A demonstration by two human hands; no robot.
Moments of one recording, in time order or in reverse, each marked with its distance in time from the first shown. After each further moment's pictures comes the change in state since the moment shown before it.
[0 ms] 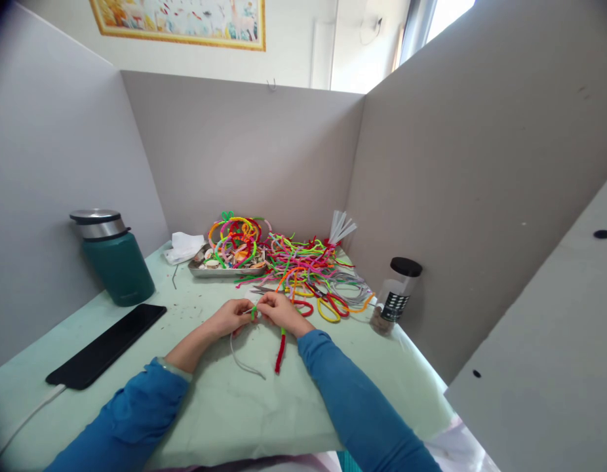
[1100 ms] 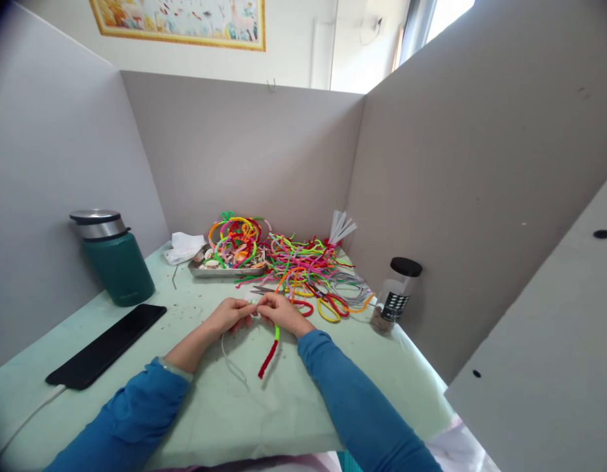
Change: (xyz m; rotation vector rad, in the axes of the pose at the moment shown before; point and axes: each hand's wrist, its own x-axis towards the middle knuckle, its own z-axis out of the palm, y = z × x) left_hand -0.002 0.006 -0.003 -0.119 0.022 -0.074; right_hand -0.003 -0.003 -0.001 0.016 -0.048 -0.031
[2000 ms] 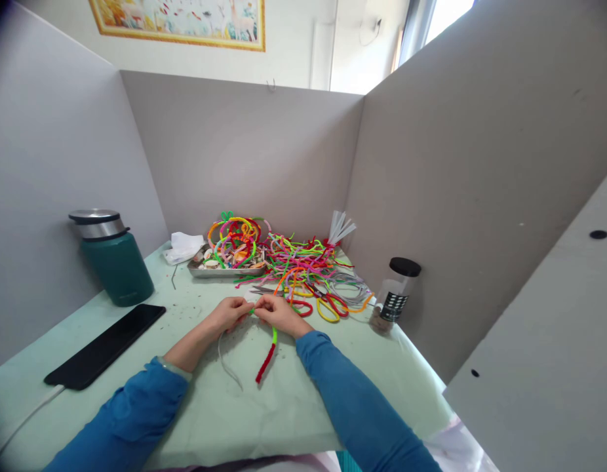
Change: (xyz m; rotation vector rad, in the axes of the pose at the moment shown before) left_hand 0.003 -0.003 0.001 0.065 0.118 -0.019; right_hand -0.001 0.001 0.002 -0.045 -0.015 -0.031
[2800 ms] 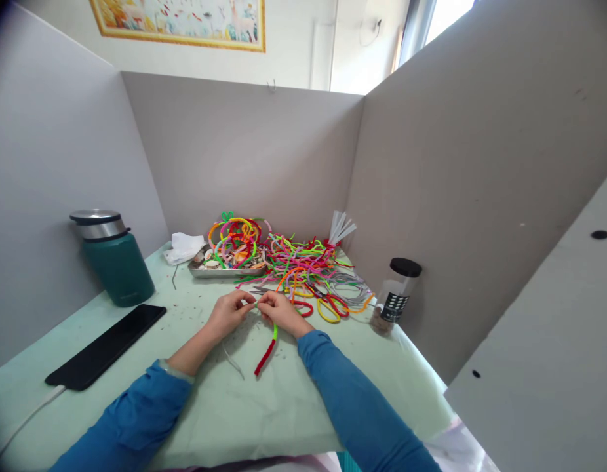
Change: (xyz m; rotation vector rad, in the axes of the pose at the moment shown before) left_hand 0.001 0.000 -0.001 0.364 0.285 0.411; right_hand 0.006 0.005 0.001 0.087 0.100 0.058
